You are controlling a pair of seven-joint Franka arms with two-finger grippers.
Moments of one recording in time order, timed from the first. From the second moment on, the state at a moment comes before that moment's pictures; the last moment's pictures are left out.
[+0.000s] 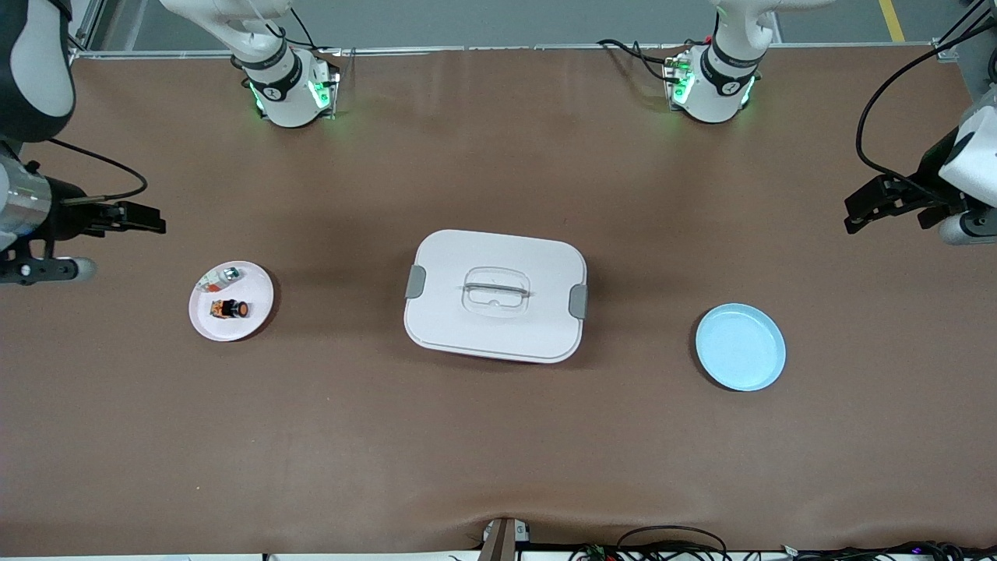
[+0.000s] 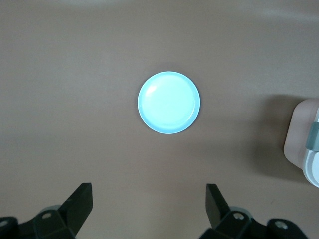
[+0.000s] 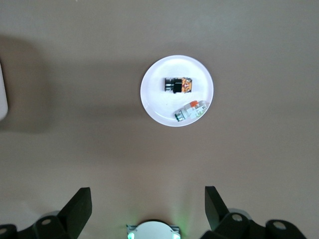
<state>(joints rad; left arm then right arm) -0.01 0.04 -0.07 -1.53 0.04 1.60 -0.12 -0.05 0.15 0.01 -1.53 0.00 1.43 -0.03</state>
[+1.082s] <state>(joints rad) -0.01 0.02 -0.07 -1.53 0.04 1.60 -0.12 -0.08 0.13 0.01 -1.43 0.02 1.40 0.01</state>
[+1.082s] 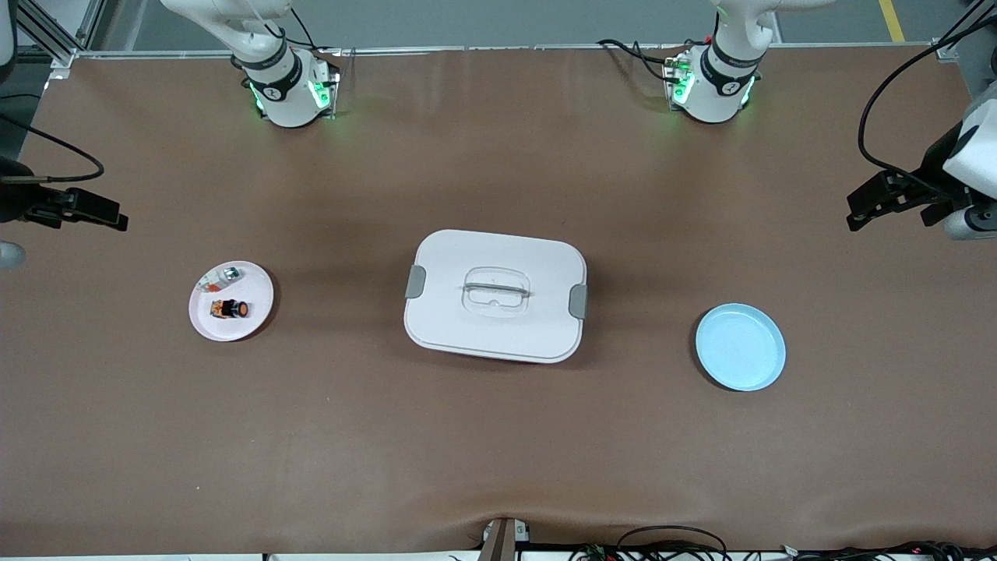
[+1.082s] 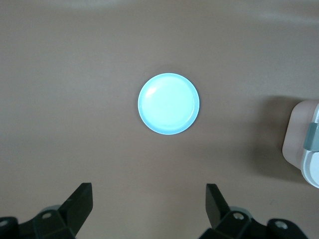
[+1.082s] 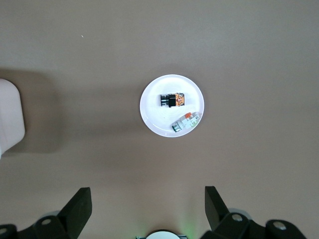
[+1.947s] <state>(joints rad) -0.01 -0.05 -0.07 -1.61 -0.01 1.61 -0.12 -0.09 0.08 0.02 -1.43 0.03 1.40 0.01</state>
